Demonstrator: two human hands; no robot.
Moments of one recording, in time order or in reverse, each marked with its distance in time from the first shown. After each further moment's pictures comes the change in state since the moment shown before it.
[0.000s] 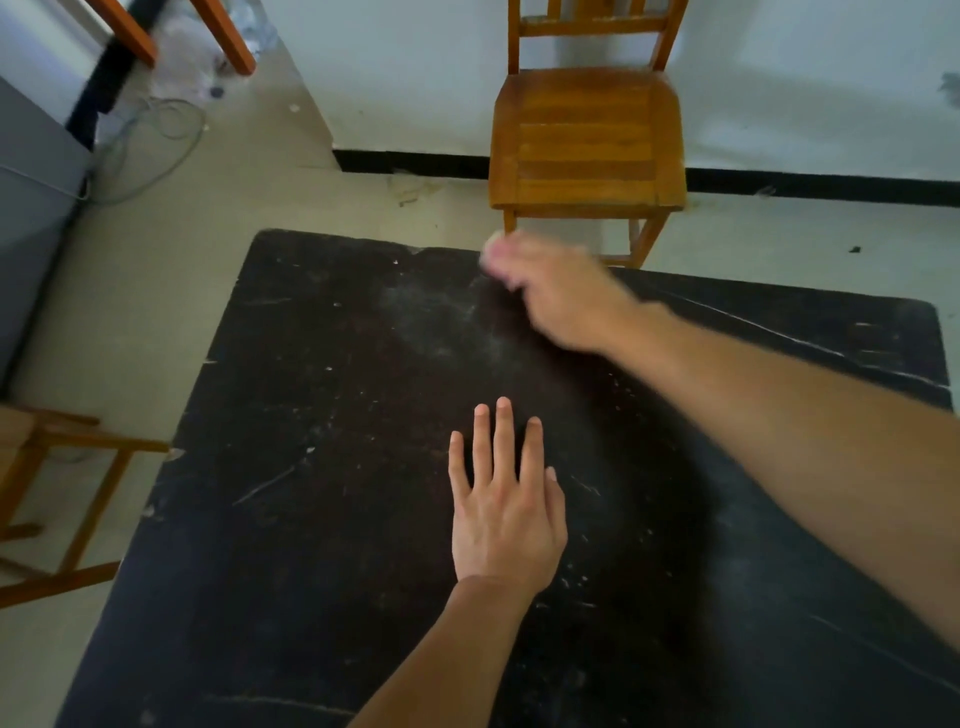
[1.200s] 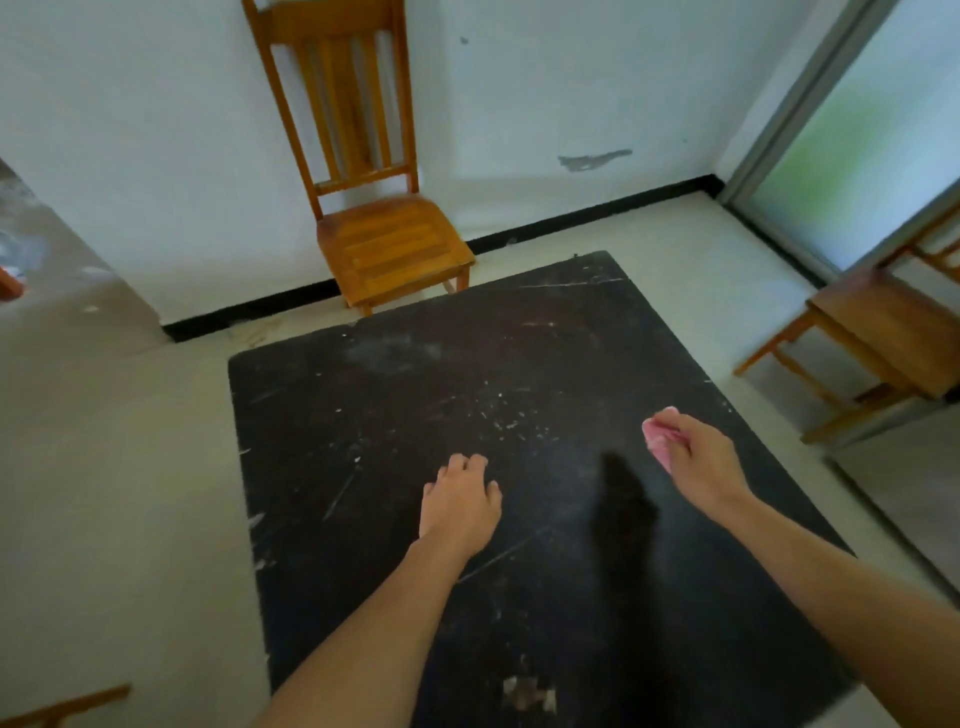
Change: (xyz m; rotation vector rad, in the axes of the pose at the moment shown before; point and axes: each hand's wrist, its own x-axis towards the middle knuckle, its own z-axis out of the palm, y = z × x) left_hand -0.078 -0.119 -0.112 -0.209 -0.504 0.455; right_hand -0.335 -0.223 0.009 0.324 0.570 1.296
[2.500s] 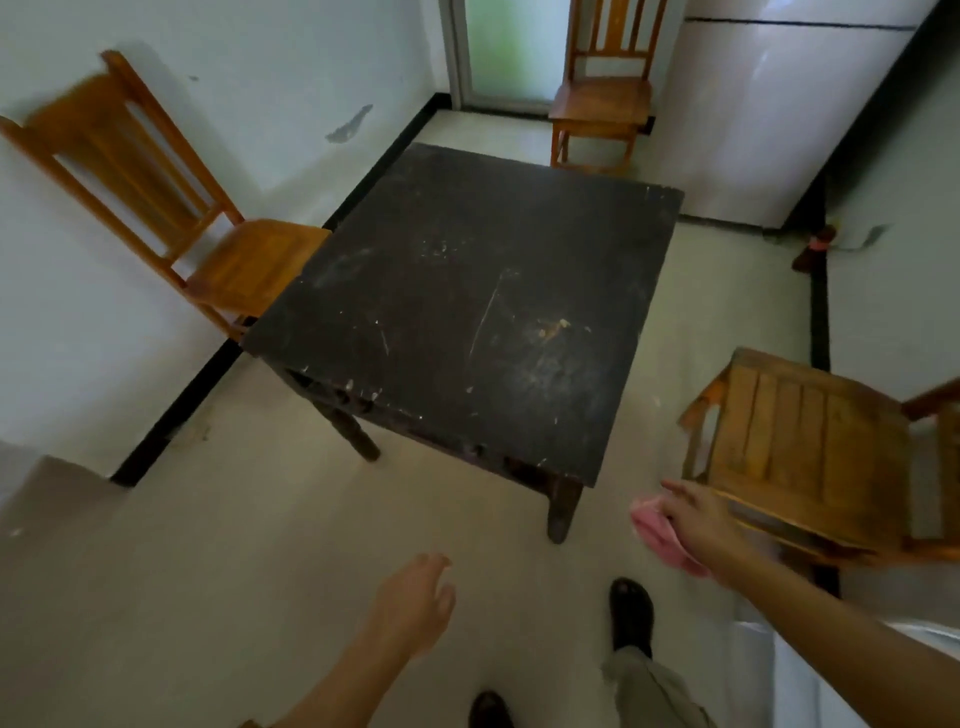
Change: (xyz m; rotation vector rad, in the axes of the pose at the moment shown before) left_hand -0.331 -0.374 -0.042 0.490 -0.392 0.538; right_hand -0.592 -0.102 0.247 0.841 0.303 0.855
